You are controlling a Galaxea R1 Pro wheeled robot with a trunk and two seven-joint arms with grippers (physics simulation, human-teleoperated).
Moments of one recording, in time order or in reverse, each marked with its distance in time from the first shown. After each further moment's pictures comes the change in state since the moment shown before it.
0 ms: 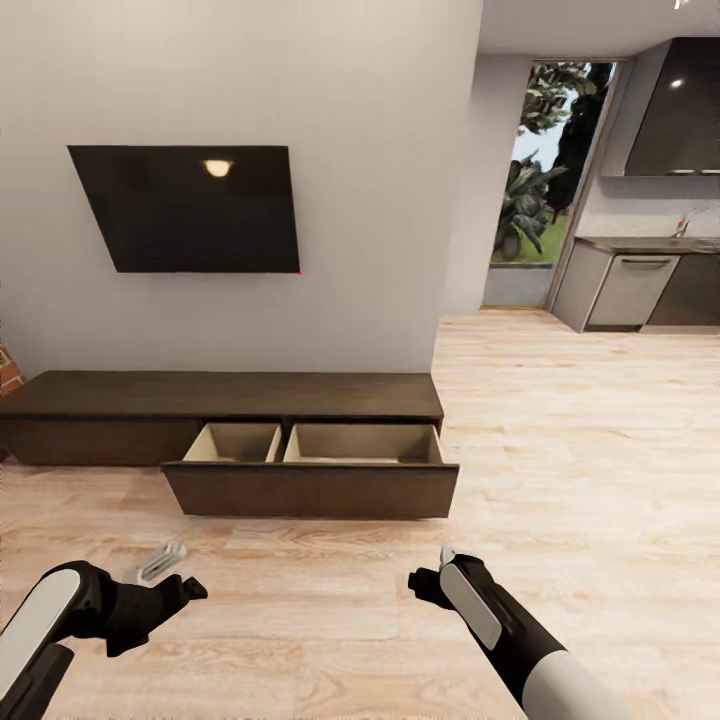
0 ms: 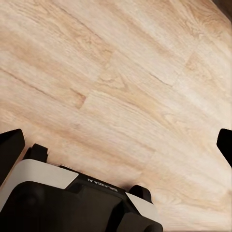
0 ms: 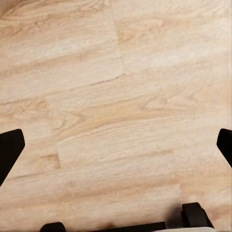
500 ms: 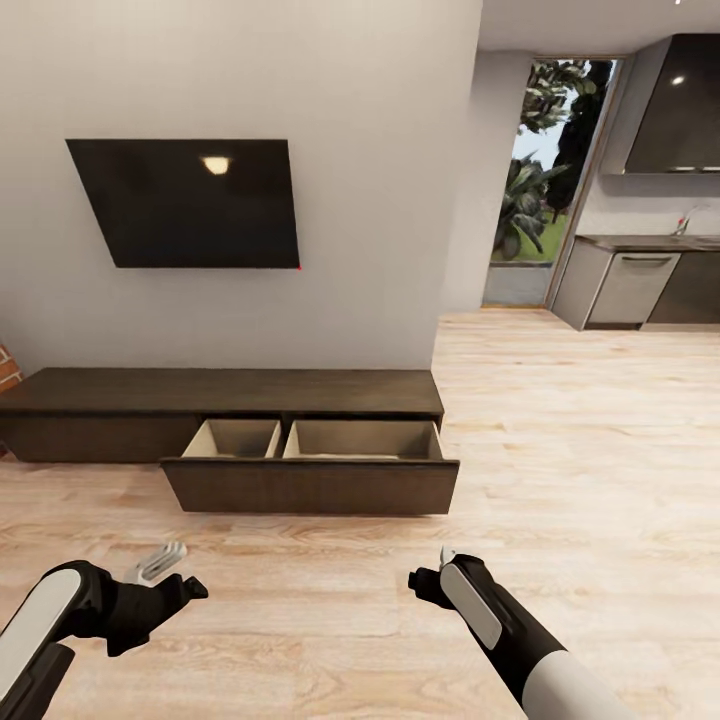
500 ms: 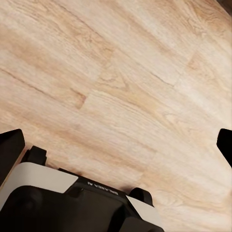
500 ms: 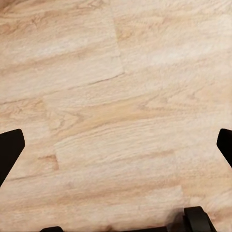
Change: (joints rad) left arm -0.001 -0.003 0.001 0.000 0.000 0.000 0.000; right arm 0.000 0.000 -0.002 -0.001 -0.001 -0.002 0.000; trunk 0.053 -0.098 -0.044
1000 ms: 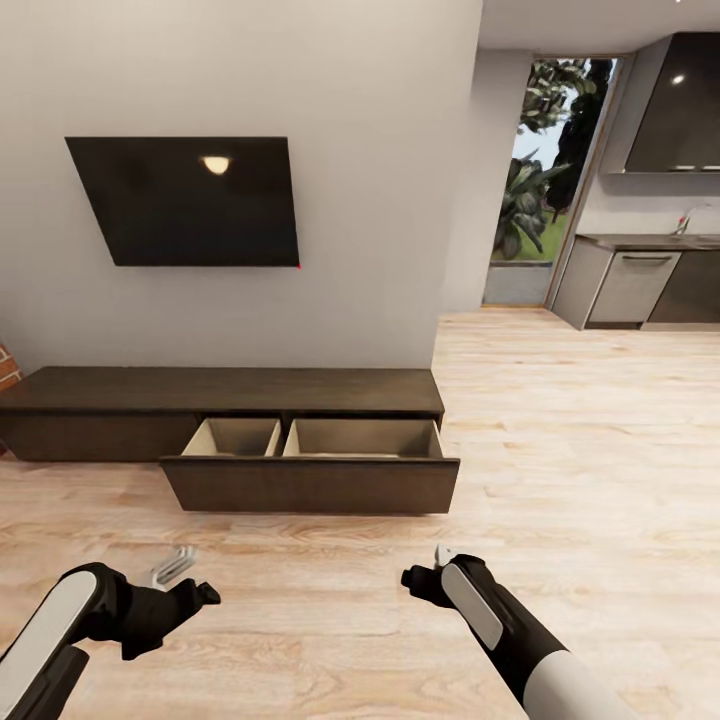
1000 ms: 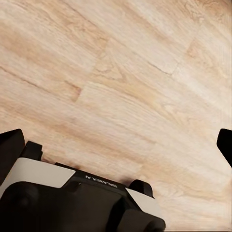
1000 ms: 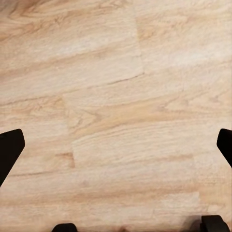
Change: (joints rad) left arm 0.000 -0.020 -0.042 0.006 0.001 0.000 -0.003; right arm 0.000 -0.004 0.000 -0.001 0.002 0.002 0.094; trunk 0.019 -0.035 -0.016
